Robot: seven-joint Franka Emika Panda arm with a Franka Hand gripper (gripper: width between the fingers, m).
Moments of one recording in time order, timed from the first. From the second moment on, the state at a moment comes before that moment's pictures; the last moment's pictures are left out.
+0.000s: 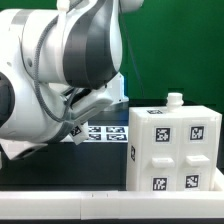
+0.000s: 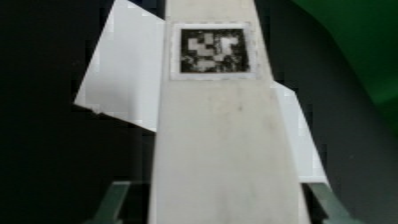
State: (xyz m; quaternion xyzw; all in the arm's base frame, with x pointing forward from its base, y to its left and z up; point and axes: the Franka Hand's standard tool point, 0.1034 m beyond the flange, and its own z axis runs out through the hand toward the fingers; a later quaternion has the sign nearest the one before) arm 0.443 -0.085 0.047 -0.81 -0.19 0.46 0.30
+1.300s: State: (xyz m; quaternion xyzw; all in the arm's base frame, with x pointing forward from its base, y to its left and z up) arm 0.453 -0.120 0.067 -0.63 -0.55 0.19 0.51
